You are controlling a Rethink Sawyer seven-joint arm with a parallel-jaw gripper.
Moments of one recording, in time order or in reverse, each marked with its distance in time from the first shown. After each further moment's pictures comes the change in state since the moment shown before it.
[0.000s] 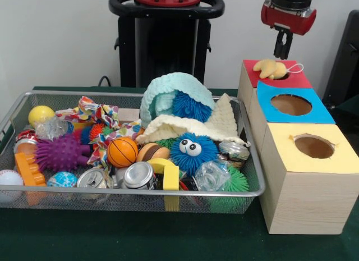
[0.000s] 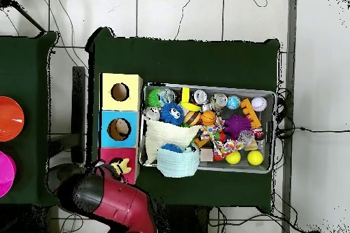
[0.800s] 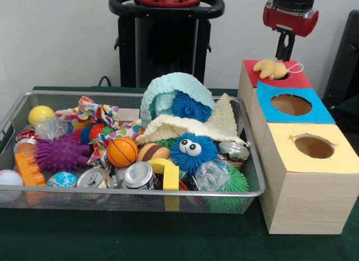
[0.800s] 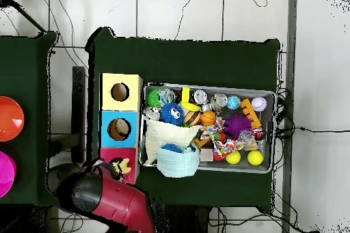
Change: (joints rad) arm 0.000 0.000 0.011 0.001 0.005 -0.032 0.000
